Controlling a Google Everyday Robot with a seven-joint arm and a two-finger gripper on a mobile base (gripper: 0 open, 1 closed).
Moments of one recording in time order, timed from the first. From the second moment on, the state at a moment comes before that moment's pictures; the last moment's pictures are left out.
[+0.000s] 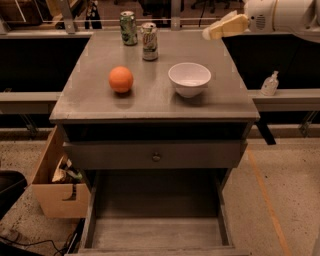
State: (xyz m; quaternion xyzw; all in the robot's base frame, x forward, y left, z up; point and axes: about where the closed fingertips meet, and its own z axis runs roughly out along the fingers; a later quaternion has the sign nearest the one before) arm 0.752 -0.172 1.042 -0.42 0.65 0.15 0.62
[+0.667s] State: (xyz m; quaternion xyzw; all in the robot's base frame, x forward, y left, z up) arm 0.760 -0.164 1.034 -0.40 0.65 0.15 0.63
